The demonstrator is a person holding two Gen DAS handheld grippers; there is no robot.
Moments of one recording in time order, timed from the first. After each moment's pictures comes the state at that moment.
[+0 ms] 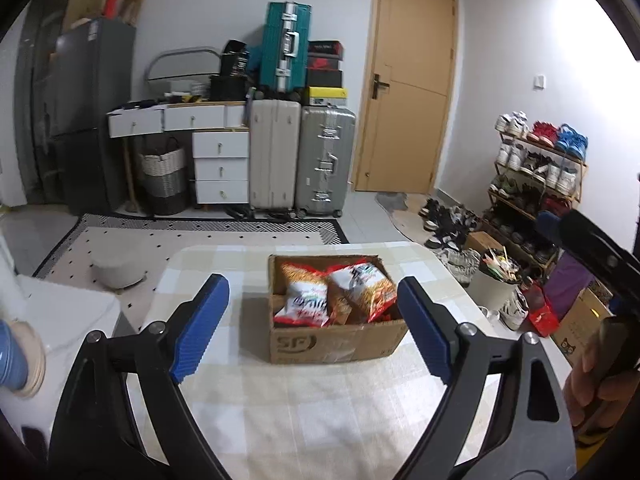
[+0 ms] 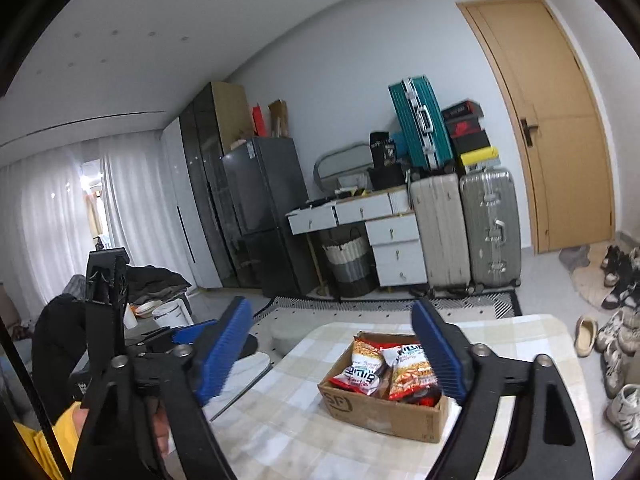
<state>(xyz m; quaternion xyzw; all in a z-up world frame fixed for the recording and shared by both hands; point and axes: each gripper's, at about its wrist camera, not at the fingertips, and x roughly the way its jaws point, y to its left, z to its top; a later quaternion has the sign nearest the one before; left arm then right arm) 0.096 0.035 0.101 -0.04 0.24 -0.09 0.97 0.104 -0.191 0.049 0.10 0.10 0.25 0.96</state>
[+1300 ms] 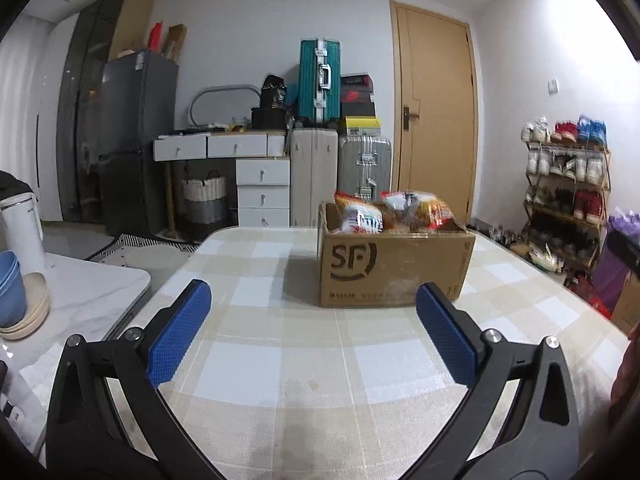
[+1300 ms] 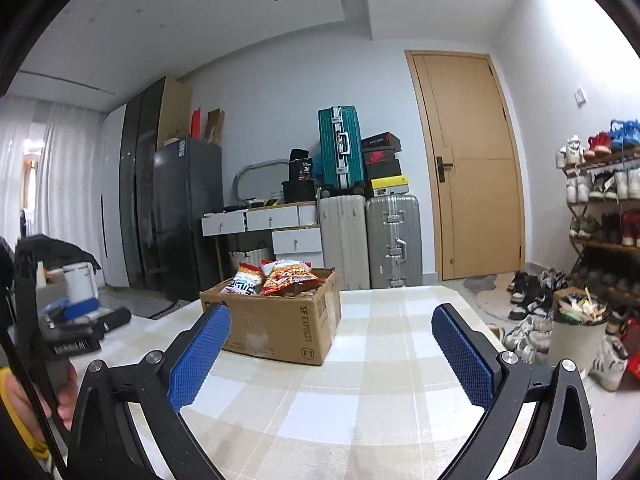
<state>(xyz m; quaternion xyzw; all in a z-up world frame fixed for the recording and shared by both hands) 0.032 0.059 -0.118 -0.01 0.14 -0.02 0.99 0.020 -0.242 -0.143 0.05 0.05 0.07 0.99</state>
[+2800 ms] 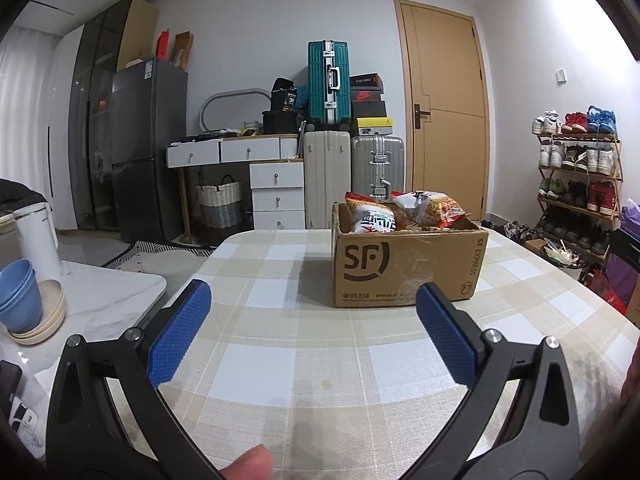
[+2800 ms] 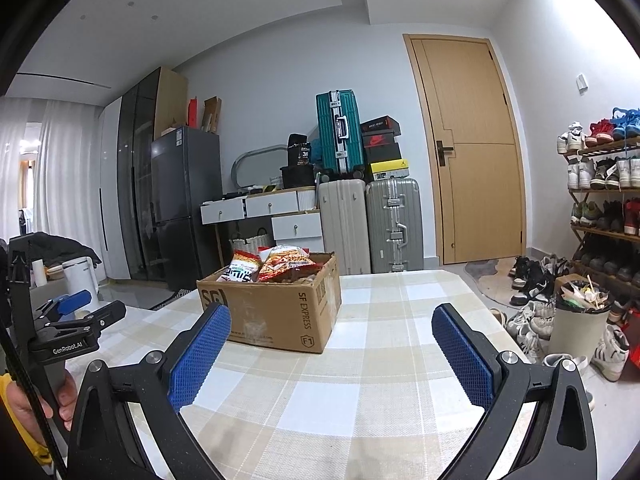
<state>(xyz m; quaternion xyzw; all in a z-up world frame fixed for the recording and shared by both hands) 0.027 0.059 -0.122 0.01 0.13 0.01 0.99 0.041 -0.234 -0.146 0.05 0.07 0.07 0.99</state>
